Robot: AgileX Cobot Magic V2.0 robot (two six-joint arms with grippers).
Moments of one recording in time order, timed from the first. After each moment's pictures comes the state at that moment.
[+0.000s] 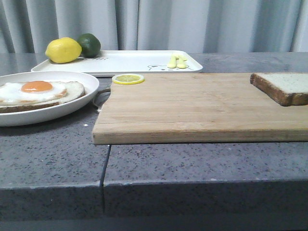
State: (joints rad) left arm 0.01 0.25 -0.48 -0.11 0.52 -0.07; right arm 0.12 0.30 -0.46 -0.06 0.46 0.09
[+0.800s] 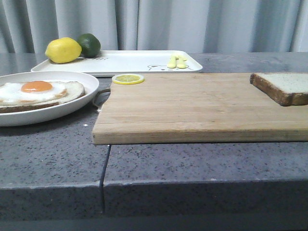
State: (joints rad) left arm 0.01 0.59 -0.79 -0.13 0.78 -0.07; right arm 0.12 0.55 -0.68 -0.01 0.59 0.09
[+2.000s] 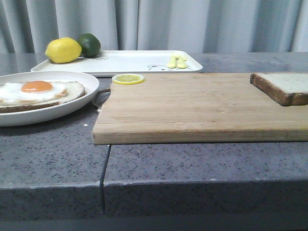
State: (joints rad) left arm 0.01 0.59 -0.79 -0.17 0.71 -0.07; right arm 0.12 0.55 -0.68 -0.01 0.61 0.09
